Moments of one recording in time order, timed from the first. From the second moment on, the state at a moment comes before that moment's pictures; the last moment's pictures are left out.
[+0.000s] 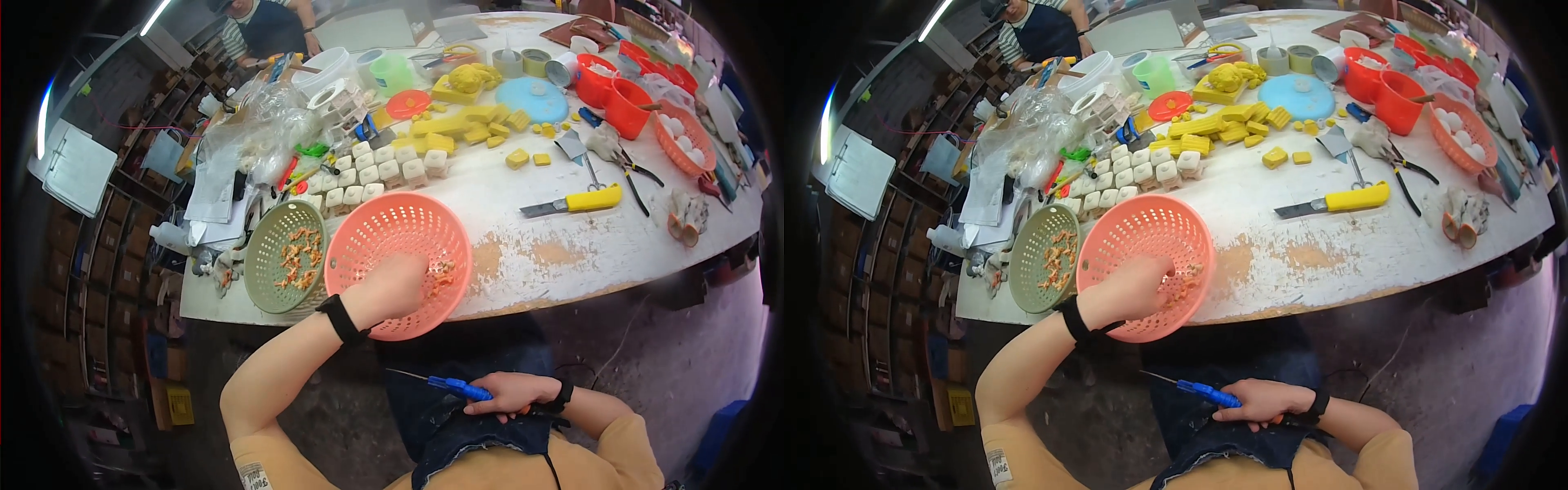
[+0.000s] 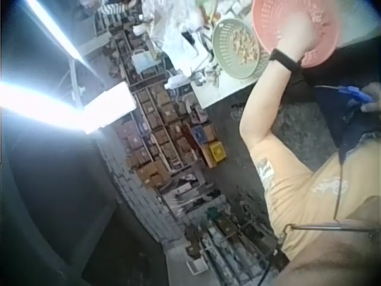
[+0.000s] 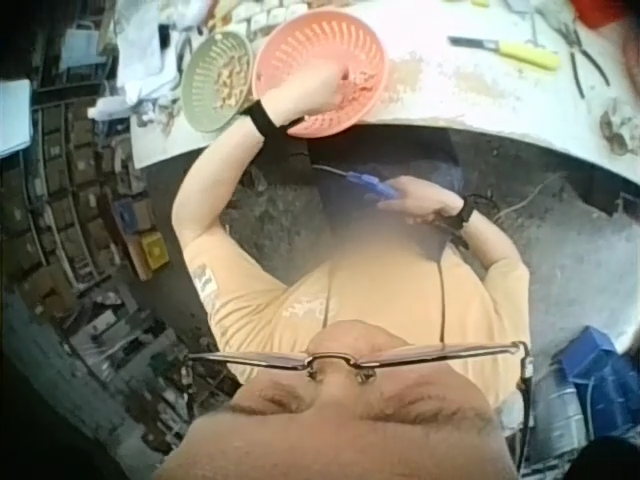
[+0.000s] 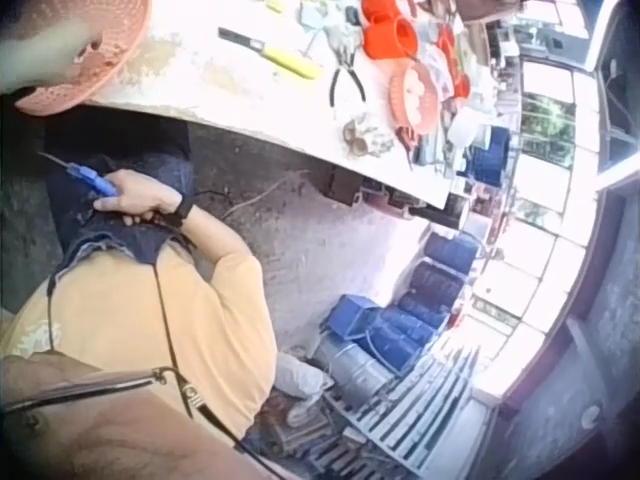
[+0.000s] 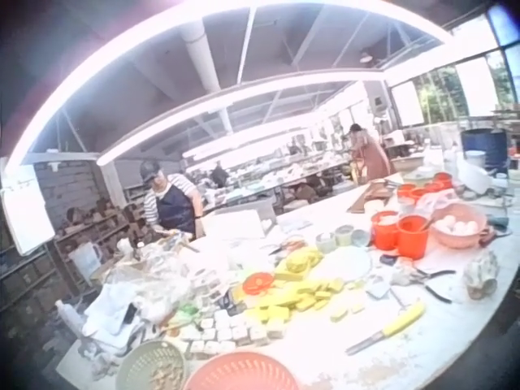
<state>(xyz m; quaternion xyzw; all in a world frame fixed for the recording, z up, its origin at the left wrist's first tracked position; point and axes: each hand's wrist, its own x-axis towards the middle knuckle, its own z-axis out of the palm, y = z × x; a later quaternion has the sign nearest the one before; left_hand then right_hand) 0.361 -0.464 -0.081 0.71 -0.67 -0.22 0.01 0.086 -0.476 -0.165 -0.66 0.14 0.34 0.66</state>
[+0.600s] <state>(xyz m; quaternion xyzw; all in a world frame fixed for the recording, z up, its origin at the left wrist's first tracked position) 0.355 -0.486 -0.105 0.72 -0.62 -0.26 0.17 0.082 -0.482 -0.181 -0.65 0.14 0.33 0.67</state>
